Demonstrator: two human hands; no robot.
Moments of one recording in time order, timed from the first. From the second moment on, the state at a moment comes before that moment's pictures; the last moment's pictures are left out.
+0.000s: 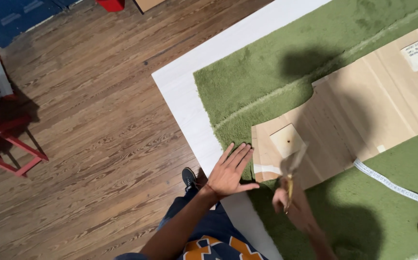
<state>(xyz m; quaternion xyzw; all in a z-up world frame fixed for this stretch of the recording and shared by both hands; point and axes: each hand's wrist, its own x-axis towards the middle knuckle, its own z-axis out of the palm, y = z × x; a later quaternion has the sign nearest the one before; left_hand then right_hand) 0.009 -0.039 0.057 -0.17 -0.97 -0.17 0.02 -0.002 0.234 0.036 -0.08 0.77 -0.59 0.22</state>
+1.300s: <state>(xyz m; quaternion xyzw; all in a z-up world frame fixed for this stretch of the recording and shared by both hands) 0.013 -0.038 0.074 -0.14 -0.96 -0.22 0.12 0.020 0.196 0.045 0.04 0.45 -0.60 0.66</state>
